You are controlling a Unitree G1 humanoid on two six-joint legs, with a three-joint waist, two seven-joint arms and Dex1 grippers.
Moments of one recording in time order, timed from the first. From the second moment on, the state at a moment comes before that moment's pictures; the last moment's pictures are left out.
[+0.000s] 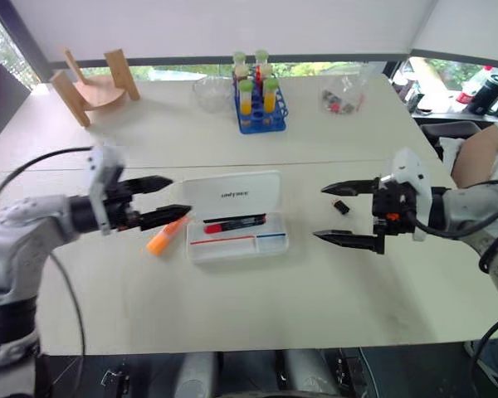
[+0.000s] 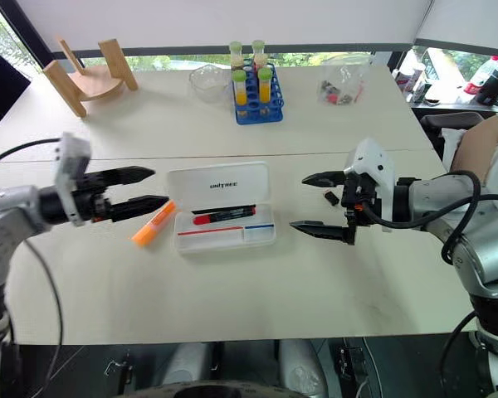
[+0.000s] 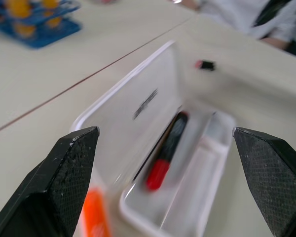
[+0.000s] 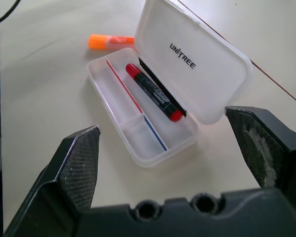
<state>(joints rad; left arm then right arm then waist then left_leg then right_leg) -0.20 0.78 0.38 -0.33 -0.61 0.86 -0.92 -0.37 -0.96 -0.09 -0.44 0.59 0.68 1.05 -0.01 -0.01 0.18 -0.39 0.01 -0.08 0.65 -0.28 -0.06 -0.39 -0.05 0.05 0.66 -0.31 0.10</state>
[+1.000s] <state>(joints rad) -0.05 0.66 0.31 -0.21 -0.49 0.61 -0.75 -0.44 -0.95 -0.04 -0.39 0.57 0.67 1.06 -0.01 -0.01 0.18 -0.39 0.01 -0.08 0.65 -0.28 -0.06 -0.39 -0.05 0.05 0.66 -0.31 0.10</state>
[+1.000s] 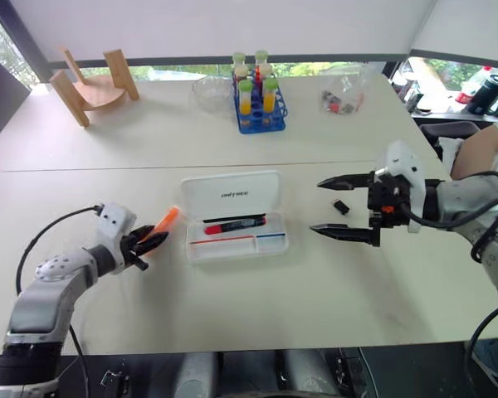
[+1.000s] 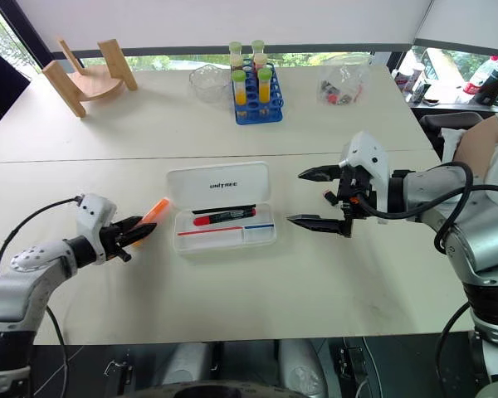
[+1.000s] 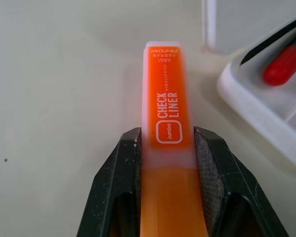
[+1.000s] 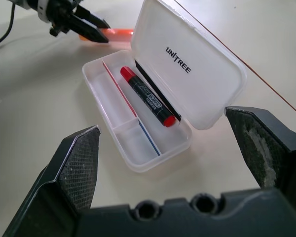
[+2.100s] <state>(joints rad) -0.36 0.84 -0.20 -0.20 -0.38 0.45 -1.20 -0.40 -0.99 -0.06 -0.46 0.64 0.72 1.13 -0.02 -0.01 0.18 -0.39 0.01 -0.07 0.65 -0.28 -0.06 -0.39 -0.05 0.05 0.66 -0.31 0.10</state>
